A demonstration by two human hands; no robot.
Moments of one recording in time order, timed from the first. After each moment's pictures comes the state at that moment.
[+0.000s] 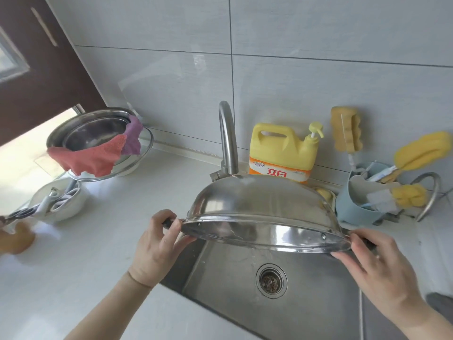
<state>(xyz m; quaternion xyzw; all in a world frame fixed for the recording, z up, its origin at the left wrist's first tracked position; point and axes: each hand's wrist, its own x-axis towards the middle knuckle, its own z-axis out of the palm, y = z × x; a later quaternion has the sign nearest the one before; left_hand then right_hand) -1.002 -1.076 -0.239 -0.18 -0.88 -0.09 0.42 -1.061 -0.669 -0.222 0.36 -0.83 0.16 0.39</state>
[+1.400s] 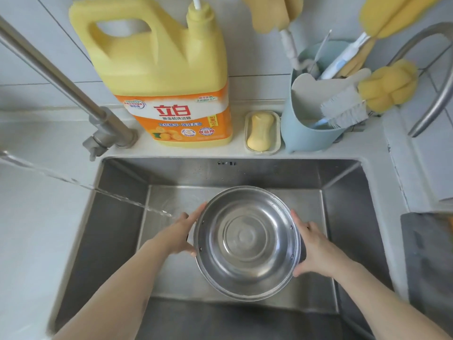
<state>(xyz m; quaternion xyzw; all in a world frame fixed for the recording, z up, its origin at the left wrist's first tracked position) -1.144 -0.965 -0.484 -0.07 -0.90 -0.15 -0.40 -1.072 -0.593 -0.476 0.02 -0.91 0.26 -0.33</state>
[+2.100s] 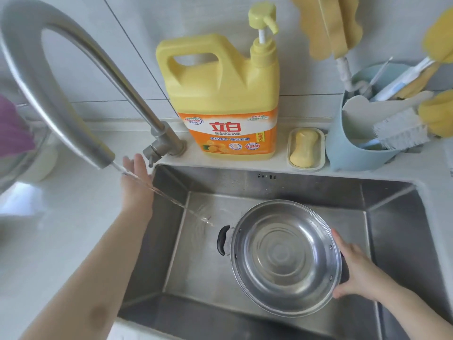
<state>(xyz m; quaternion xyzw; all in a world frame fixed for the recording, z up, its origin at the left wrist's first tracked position) -1.200 -1.025 -0.324 0.33 -0.74 -0.56 0.14 -1.077 -0.583 -0.499 0.01 -0.89 0.28 -0.36</state>
